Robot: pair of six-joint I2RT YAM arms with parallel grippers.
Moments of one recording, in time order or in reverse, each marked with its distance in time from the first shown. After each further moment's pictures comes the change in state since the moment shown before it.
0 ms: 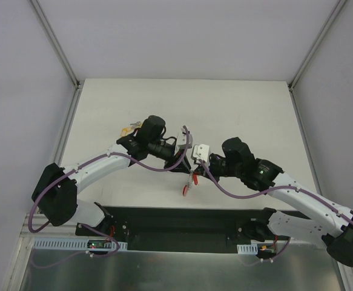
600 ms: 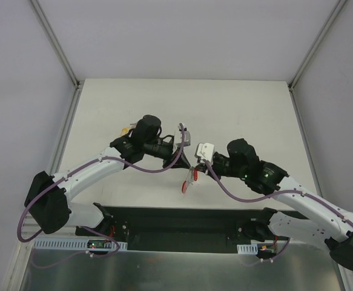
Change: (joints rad) left arm -0.008 -0.077 0.001 -0.008 -0.081 -0.037; right arm 0.003 -0.054 -0.011 0.034 0.057 0.006
